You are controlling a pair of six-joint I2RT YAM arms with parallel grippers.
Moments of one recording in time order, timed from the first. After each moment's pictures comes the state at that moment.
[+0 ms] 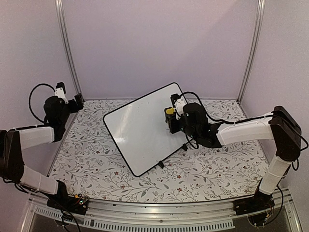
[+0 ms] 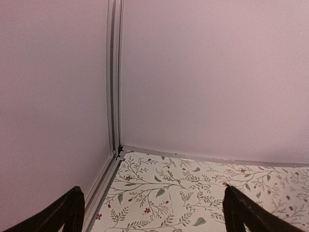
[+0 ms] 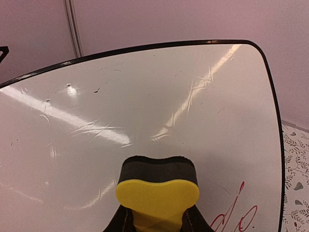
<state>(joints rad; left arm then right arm) 0.01 1.34 0.58 0.74 -0.16 -0.07 0.89 1.74 1.03 0.43 0.37 0.15</state>
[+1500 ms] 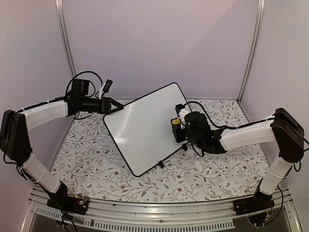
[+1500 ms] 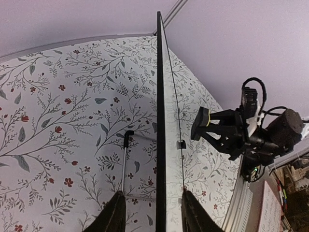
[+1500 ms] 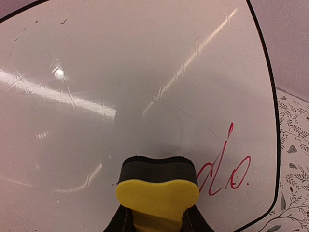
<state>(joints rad) -0.25 1.54 1.11 -0.14 0.82 -0.20 0.90 1.71 0.92 0.35 0.42 0.20</state>
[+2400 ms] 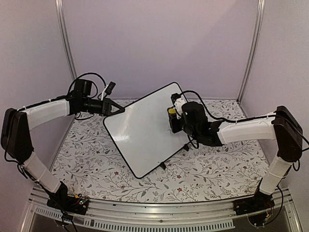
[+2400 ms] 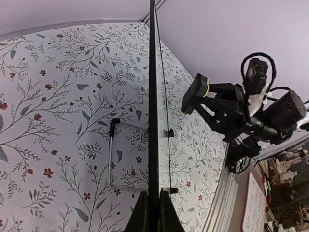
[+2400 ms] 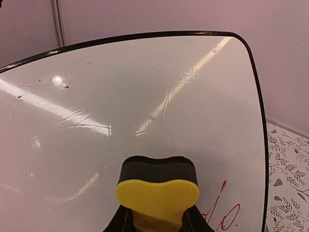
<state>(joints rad) -0.27 1.57 1.14 -0.23 0.89 -0.19 0.90 1.73 1.06 0.32 0.46 0.11</state>
